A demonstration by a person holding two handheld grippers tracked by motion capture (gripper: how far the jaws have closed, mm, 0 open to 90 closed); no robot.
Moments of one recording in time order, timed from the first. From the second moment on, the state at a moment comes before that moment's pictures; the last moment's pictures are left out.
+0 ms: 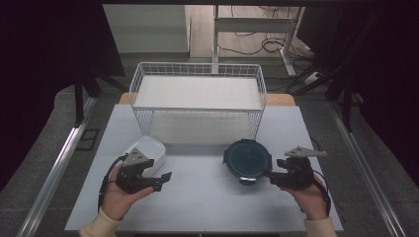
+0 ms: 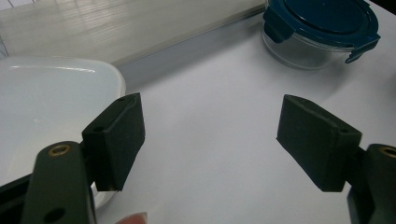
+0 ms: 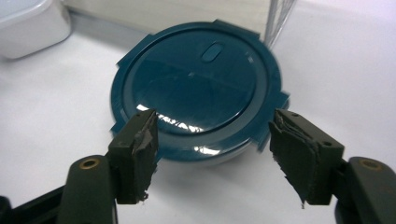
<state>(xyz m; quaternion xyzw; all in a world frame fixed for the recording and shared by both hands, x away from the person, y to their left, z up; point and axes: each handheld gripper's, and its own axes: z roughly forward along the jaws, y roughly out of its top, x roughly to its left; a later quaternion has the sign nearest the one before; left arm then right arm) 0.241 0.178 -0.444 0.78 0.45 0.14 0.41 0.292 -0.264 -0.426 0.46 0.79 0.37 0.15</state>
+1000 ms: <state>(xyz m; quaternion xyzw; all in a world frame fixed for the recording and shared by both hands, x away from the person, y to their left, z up) 0.247 0.189 -0.449 0.78 0.46 0.13 0.41 0.420 -0.257 -0.452 0.47 0.84 0.23 0.14</state>
